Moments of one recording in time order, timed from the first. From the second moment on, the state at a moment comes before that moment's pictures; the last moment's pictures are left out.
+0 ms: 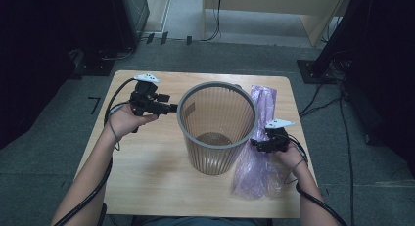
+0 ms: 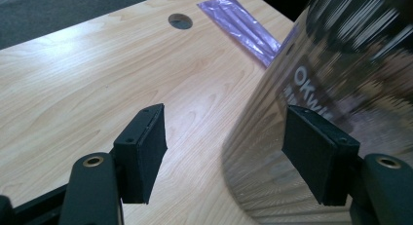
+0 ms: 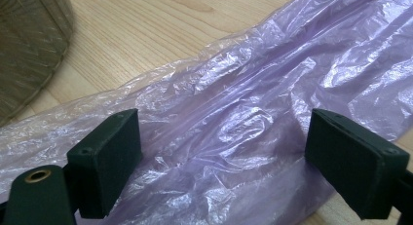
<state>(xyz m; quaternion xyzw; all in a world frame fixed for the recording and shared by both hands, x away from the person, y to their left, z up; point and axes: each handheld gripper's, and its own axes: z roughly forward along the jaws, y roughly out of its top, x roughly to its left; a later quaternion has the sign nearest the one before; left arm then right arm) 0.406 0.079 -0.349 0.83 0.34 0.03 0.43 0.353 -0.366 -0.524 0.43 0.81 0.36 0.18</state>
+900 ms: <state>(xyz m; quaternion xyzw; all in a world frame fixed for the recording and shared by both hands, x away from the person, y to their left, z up) 0.418 0.063 -0.281 0.84 0.32 0.05 0.44 0.353 -0.366 -0.524 0.43 0.81 0.36 0.18</state>
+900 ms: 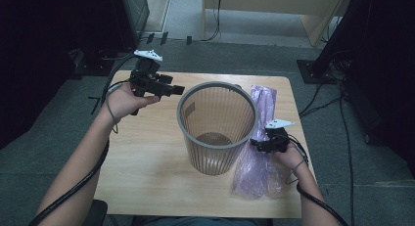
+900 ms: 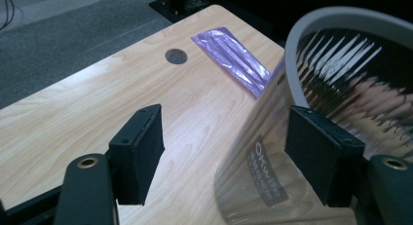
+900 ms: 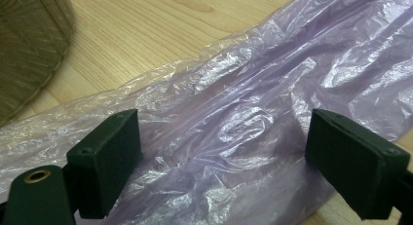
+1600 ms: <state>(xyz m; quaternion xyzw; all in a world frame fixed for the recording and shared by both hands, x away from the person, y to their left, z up) 0.415 0.045 -0.263 0.85 0.30 0.04 0.44 0.353 -0.366 -0.524 0.43 0.81 0.36 0.18</state>
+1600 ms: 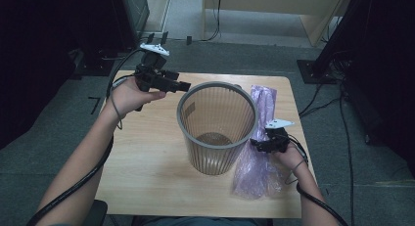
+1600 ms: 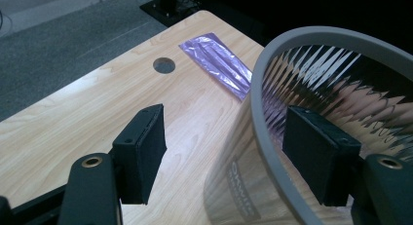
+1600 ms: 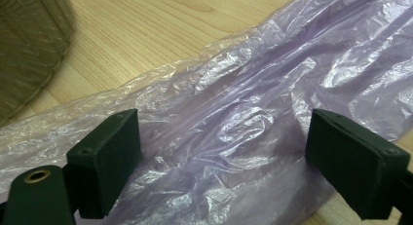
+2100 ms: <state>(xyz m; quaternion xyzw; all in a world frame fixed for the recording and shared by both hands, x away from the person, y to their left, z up) 0.409 0.021 -0.263 0.87 0.27 0.05 0.42 0.353 -0.366 -0.524 0.43 0.81 0.36 0.18</state>
